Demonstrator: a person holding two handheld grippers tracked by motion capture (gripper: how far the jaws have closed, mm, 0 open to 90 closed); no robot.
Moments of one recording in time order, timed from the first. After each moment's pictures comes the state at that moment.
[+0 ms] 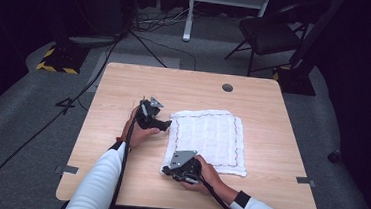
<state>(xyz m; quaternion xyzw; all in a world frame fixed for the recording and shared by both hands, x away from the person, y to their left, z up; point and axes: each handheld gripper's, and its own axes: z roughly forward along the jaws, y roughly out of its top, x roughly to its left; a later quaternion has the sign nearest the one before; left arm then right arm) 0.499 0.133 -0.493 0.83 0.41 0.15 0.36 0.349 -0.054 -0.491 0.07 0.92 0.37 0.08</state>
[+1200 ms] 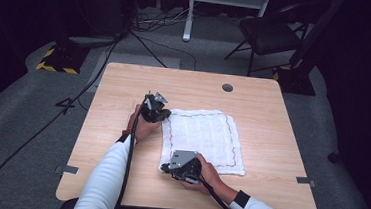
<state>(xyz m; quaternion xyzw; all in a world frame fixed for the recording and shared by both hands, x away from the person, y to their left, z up) 0.517 0.131 -0.486 0.84 0.38 0.13 0.36 0.346 -0.052 -0.482 0.06 0.91 0.39 0.10</state>
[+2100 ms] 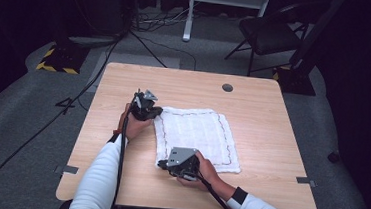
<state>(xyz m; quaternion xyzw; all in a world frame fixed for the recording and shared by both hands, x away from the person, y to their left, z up) 0.513 0.160 -0.479 0.83 0.39 0.14 0.38 0.349 -0.046 -0.471 0.05 0.90 0.41 0.11</state>
